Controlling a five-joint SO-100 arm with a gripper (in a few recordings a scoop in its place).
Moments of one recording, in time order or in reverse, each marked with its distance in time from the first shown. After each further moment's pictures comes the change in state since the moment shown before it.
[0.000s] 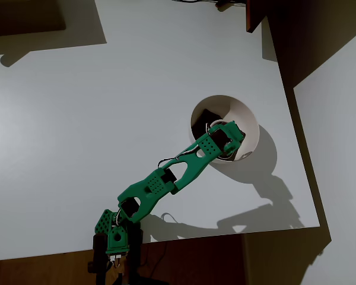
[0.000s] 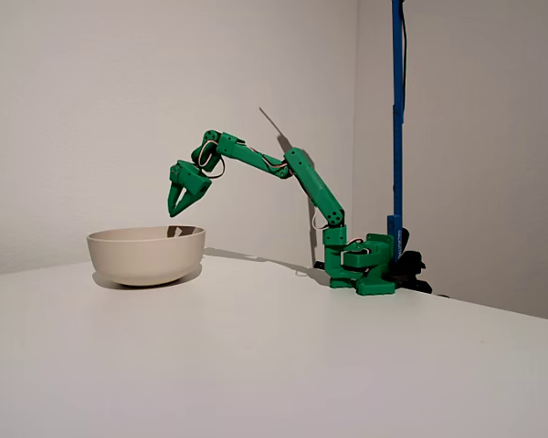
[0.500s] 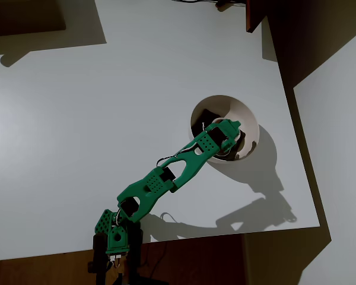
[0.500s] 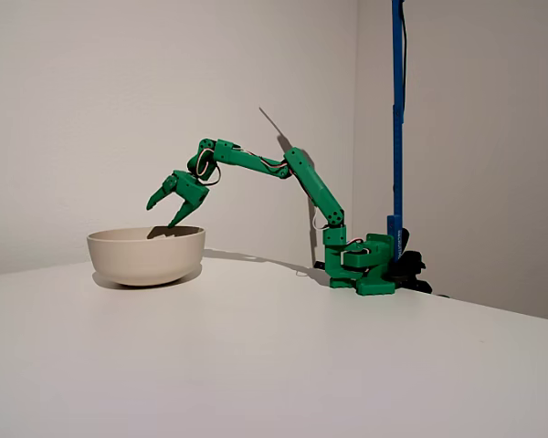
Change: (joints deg) arm -1.5 -0.4 6.6 -4.8 -6.9
